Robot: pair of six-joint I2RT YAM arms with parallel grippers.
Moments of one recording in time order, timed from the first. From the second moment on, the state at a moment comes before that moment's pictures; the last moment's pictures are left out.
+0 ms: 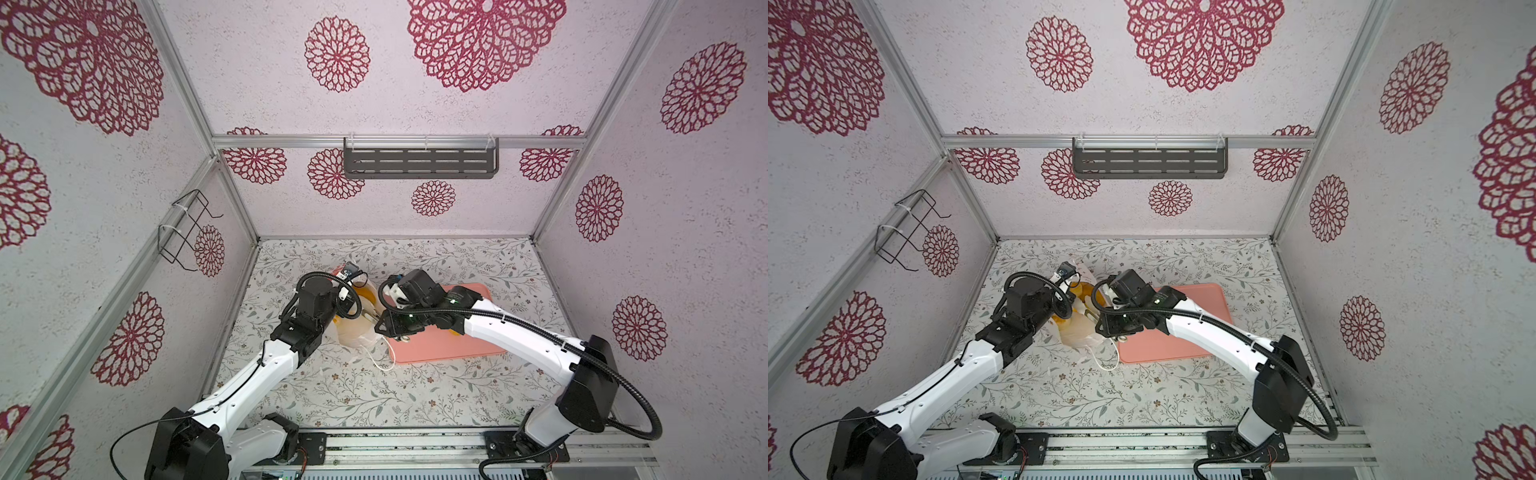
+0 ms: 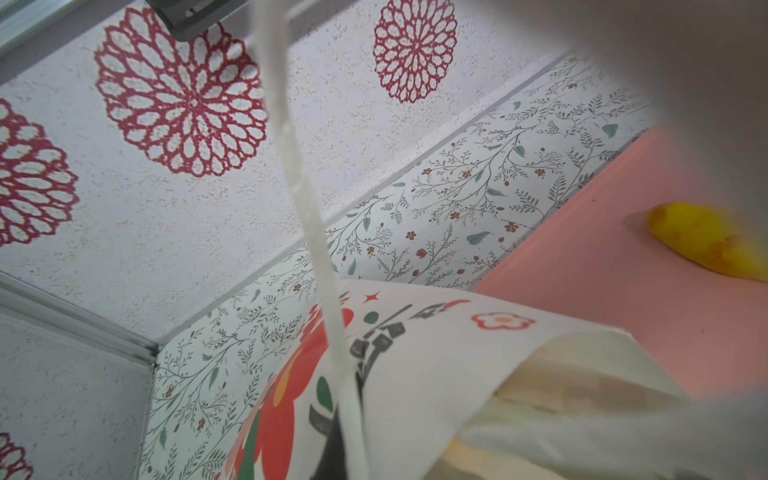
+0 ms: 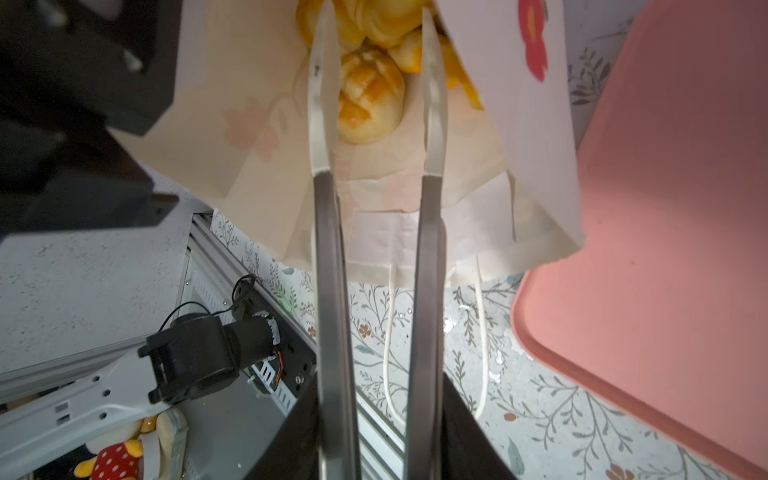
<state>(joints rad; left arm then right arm) -0.46 1.15 0.78 0.02 -0.17 0.35 0.91 1.62 1.45 -0.69 -0.28 0.63</state>
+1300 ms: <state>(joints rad) -0.46 1.15 0.78 0.02 -0.14 0.35 0.90 1.83 1.63 -0.71 -0.21 0.55</state>
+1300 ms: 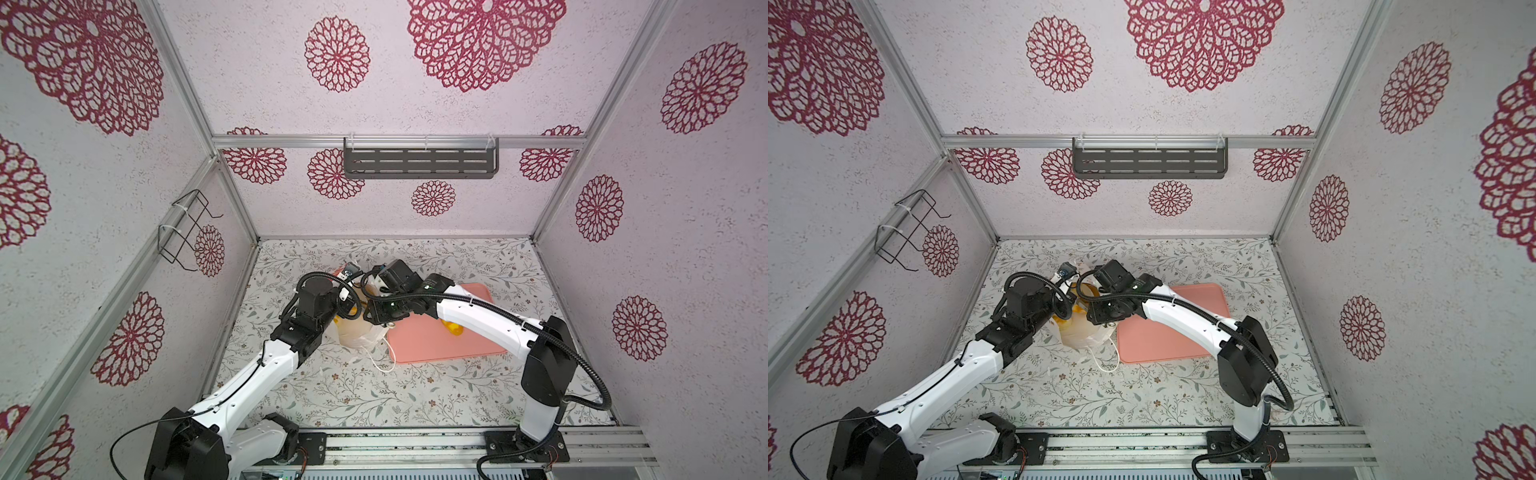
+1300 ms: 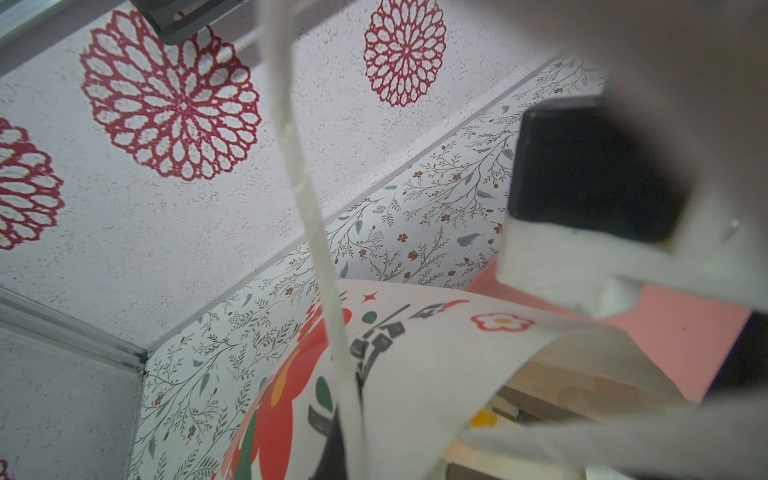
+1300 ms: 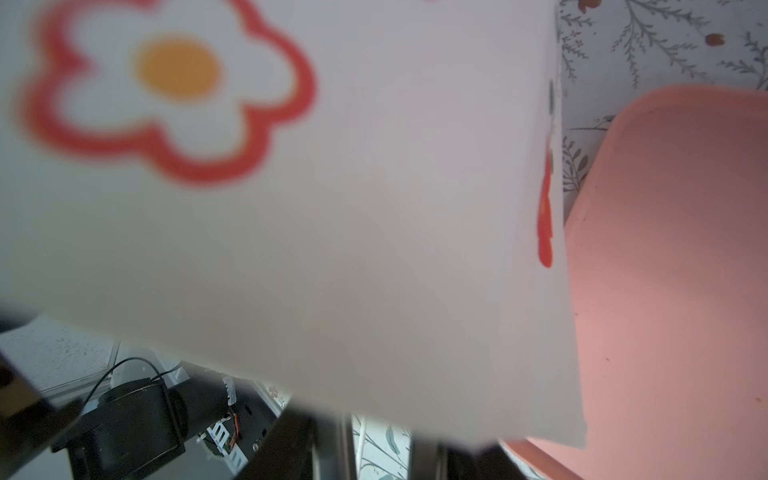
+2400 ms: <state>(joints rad) -0.47 1.18 0.80 0.02 -0.26 0.34 1.05 1.50 1.39 -0.88 -0.07 0.66</state>
